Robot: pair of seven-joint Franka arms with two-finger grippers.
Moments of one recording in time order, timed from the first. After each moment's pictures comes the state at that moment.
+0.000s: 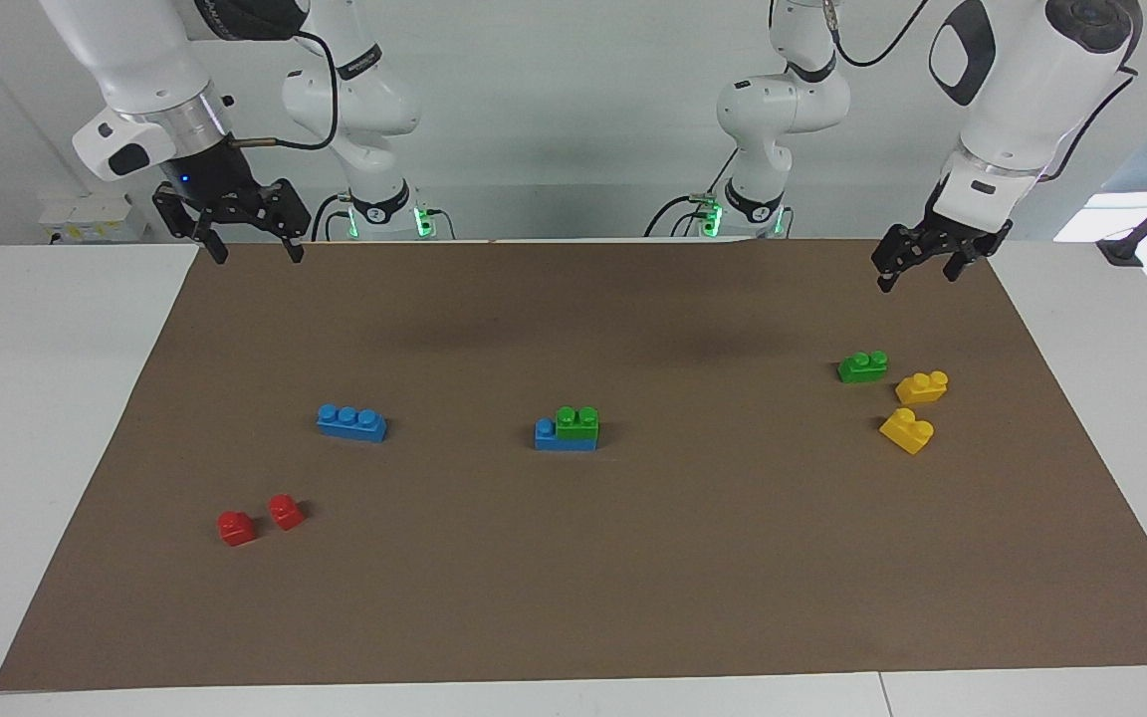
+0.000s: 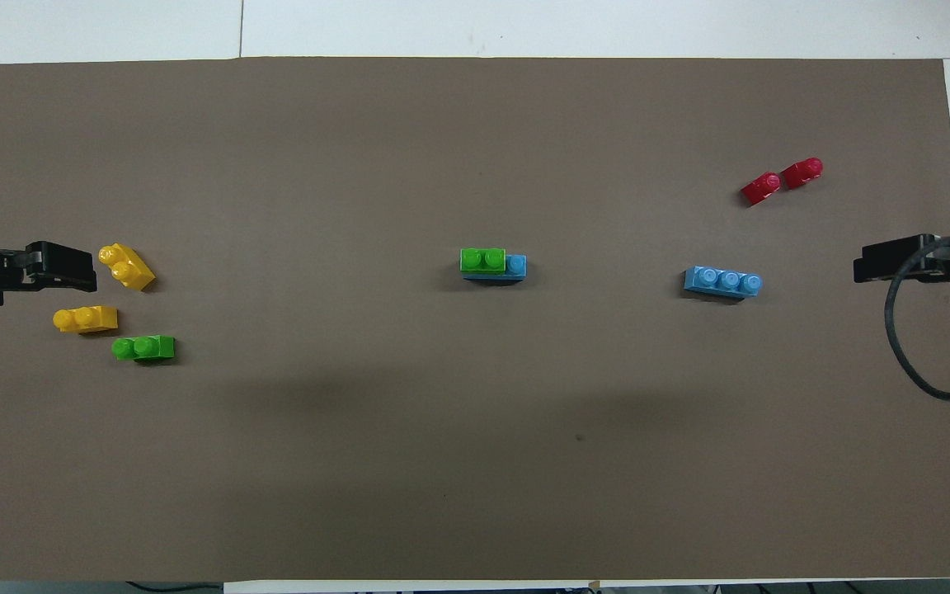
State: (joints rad) left arm 0.06 -0.10 -0.11 -1.79 0.01 1.67 -0.12; right arm -0.16 -0.13 0.15 -1.72 0.04 1.63 0.03
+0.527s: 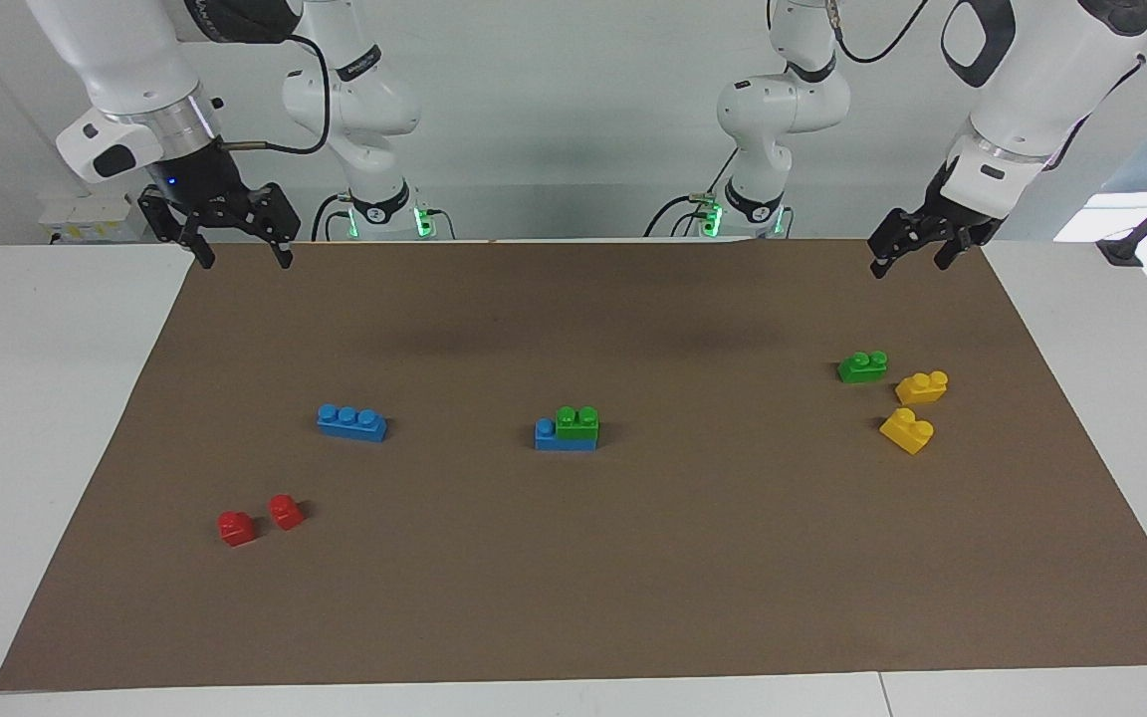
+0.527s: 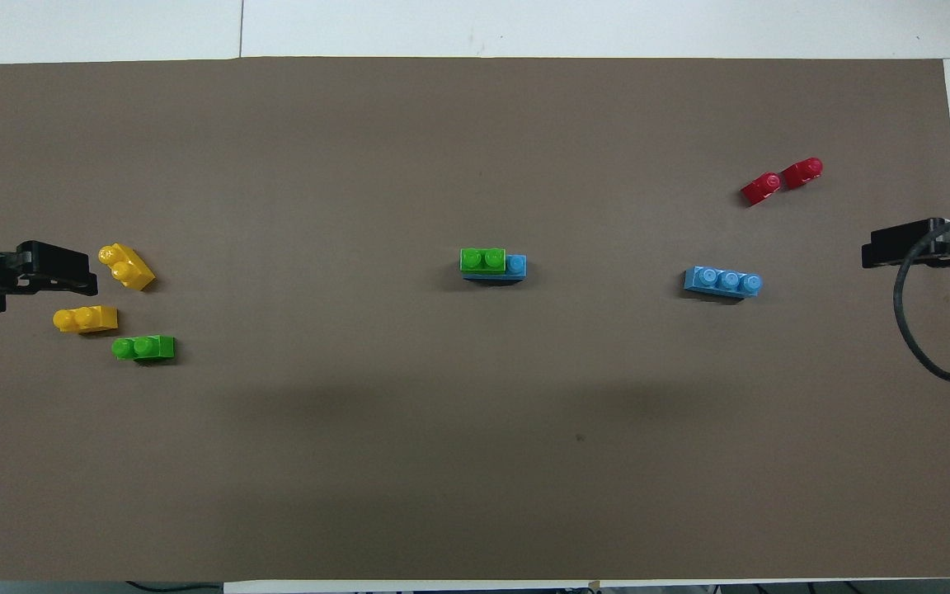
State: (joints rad) left arm 0.06 -0.10 -0.10 -1.75 -0.04 1.61 -0.12; right arm -0.16 -0.10 0.14 -1.68 0.04 1.63 0.03
